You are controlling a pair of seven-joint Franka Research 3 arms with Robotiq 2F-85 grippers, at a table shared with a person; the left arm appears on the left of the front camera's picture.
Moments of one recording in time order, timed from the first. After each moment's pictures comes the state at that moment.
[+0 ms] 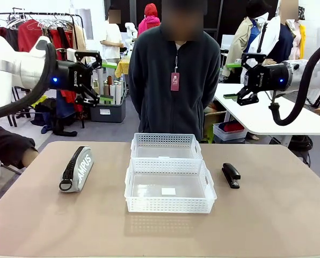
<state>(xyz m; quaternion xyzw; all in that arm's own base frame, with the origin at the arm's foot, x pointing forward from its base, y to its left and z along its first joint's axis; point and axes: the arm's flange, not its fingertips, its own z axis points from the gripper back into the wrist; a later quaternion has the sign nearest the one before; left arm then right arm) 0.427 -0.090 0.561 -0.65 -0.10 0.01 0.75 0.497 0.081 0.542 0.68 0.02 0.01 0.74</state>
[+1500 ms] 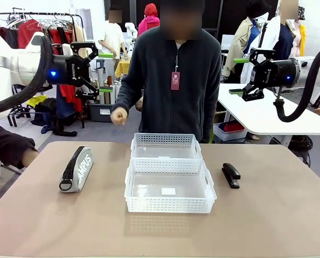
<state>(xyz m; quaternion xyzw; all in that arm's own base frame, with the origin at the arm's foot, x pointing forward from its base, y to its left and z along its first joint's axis) 0.433 -0.085 0.569 -0.67 -0.10 0.02 0.73 0.499 0.066 0.549 0.68 -0.01 0.03 0.73</state>
